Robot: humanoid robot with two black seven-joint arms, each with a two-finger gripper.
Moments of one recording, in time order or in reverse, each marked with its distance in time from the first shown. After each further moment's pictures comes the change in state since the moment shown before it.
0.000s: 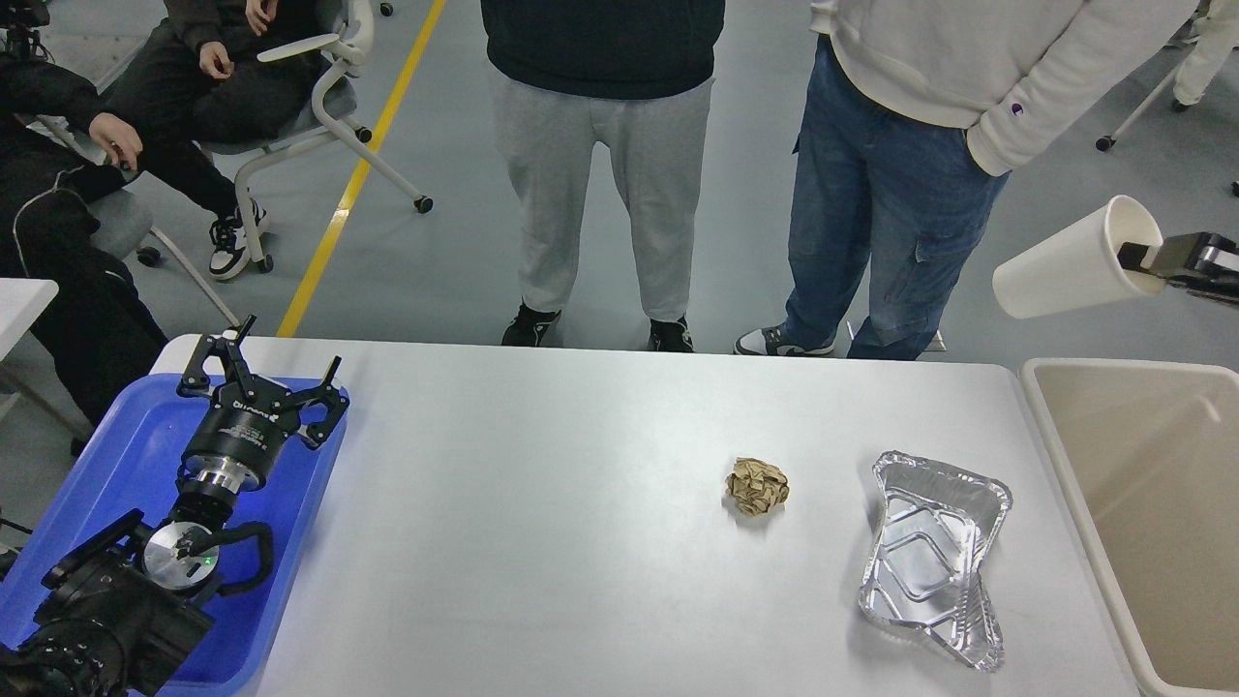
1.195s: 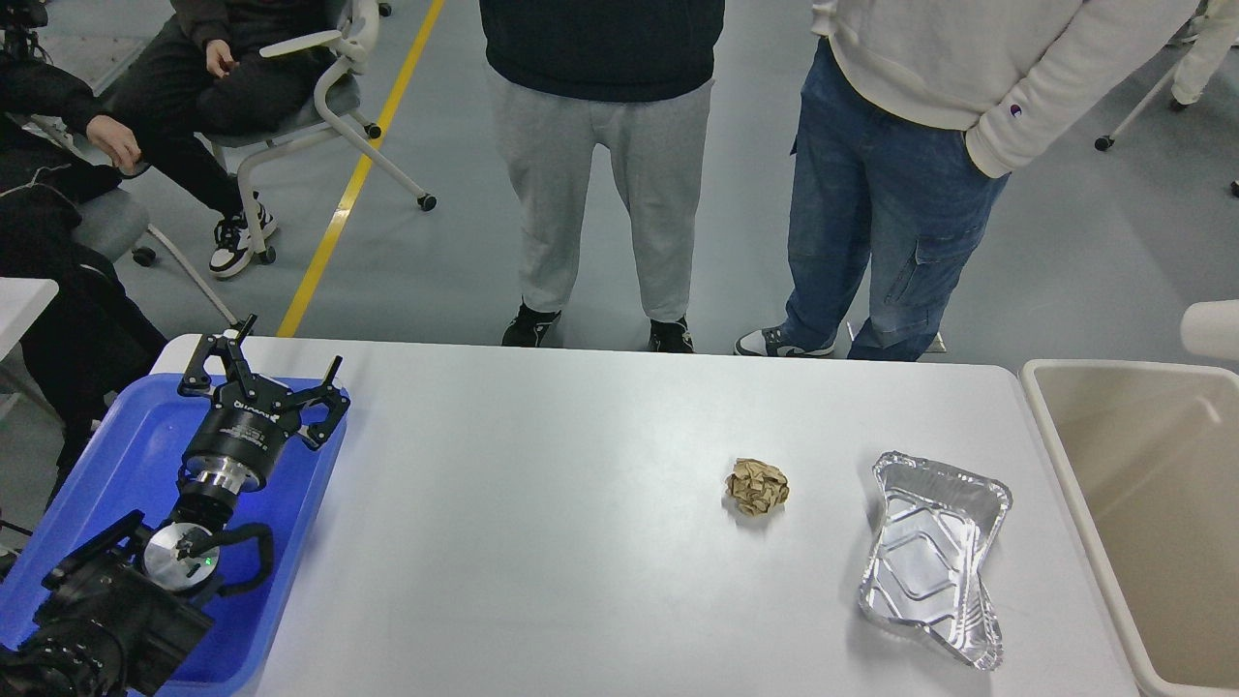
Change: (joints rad) left arm 0.000 0.000 0.000 0.000 0.000 0.000 0.000; right arm -0.430 0.180 0.006 -0.484 0.765 -0.140 0.001
